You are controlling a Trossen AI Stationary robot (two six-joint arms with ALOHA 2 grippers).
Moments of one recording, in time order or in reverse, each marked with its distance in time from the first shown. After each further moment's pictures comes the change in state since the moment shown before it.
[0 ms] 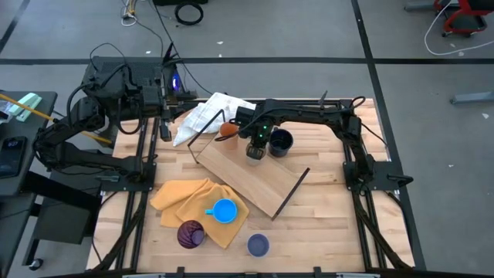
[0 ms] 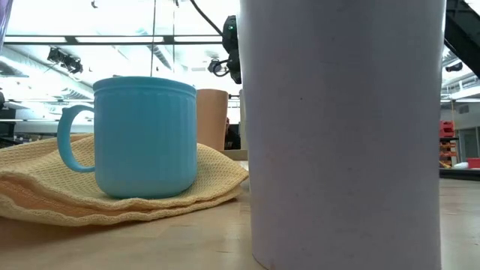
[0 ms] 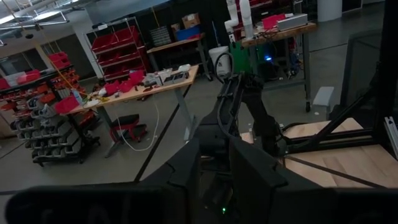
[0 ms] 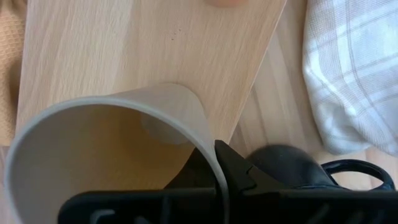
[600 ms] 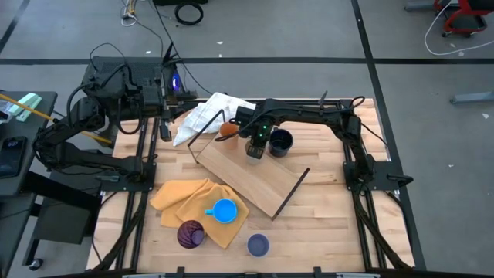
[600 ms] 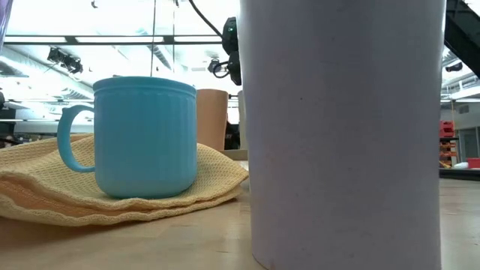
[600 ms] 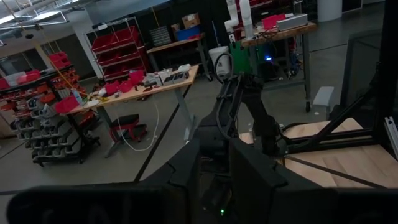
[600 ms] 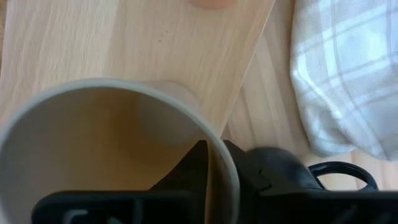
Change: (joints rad) left arm 0.000 0.000 0.000 0.000 0.000 0.000; right arm -0.003 0.002 -0.002 0.006 0.018 -0.019
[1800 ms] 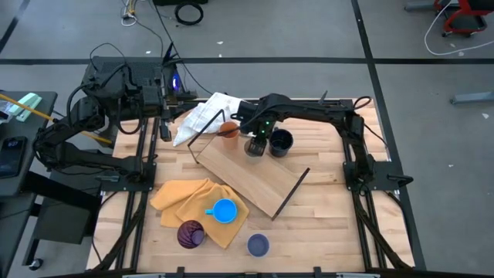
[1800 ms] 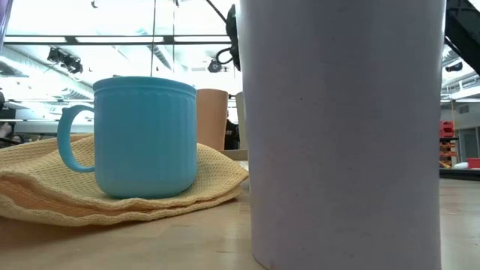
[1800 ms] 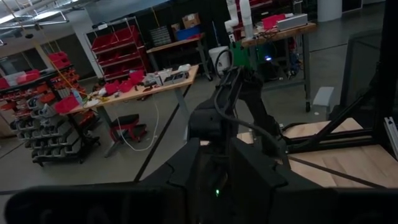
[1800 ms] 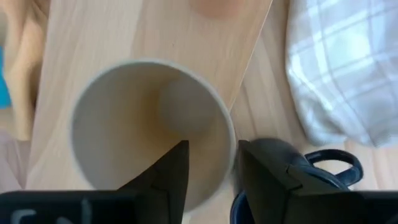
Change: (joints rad) left arm 0.000 0.000 0.000 -0.001 0.000 -0.001; right arm -0.003 -0.034 0.064 -0.069 -0.027 0.016
